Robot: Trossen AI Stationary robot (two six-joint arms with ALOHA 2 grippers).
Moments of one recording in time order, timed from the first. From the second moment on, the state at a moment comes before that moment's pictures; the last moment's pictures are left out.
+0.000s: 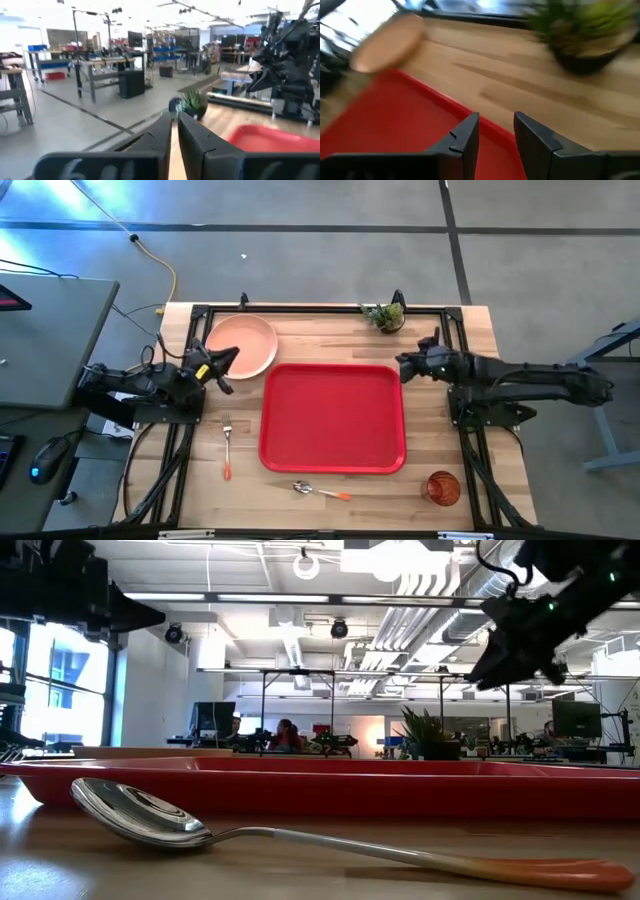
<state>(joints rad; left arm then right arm) -0.16 0.01 0.06 0.11 -0.81 0.13 -0.20 0.72 0.44 -0.37 0.42 0.70</state>
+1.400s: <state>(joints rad) -0.05 0.27 0.20 0.55 -0.43 0.17 0.59 1.39 1.13 -1.39 0.01 1.35</state>
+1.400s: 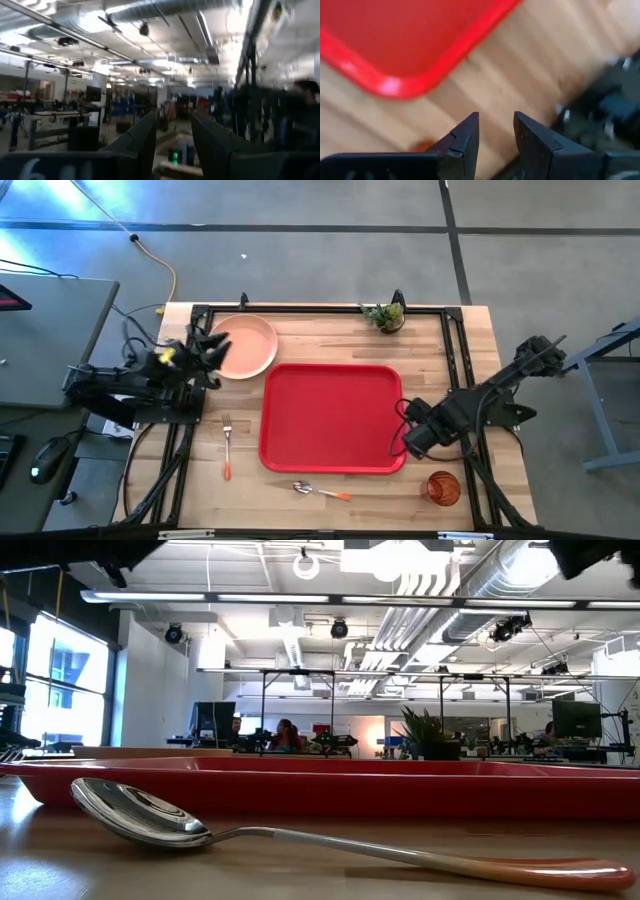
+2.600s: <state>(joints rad) -0.05 0.32 0.20 0.42 -0.22 0.04 0.97 1.44 1.12 -1.19 -0.13 1.88</state>
